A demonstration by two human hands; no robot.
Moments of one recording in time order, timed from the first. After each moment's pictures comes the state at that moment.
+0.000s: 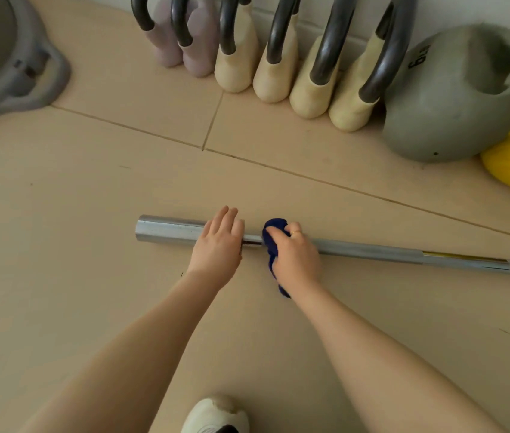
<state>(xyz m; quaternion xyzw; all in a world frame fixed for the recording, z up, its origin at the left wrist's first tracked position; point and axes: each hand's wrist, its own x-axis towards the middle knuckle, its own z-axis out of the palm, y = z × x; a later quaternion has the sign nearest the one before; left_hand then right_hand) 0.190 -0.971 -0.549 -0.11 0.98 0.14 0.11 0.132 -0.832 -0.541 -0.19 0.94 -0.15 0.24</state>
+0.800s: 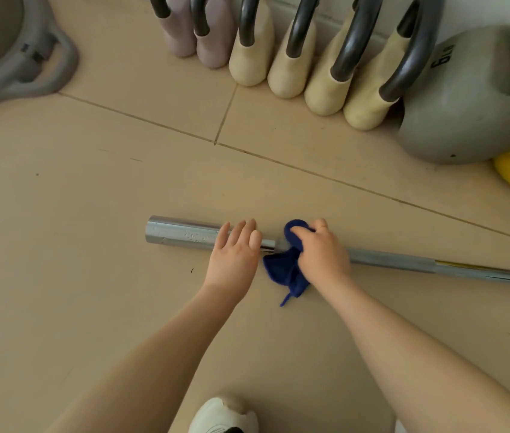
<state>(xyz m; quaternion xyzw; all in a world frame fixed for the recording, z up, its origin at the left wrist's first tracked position) 0.210 -0.962 -0.552 -0.07 0.99 0.09 0.07 0.118 -0.824 -0.540 -0.12 0.95 -0.09 0.27</state>
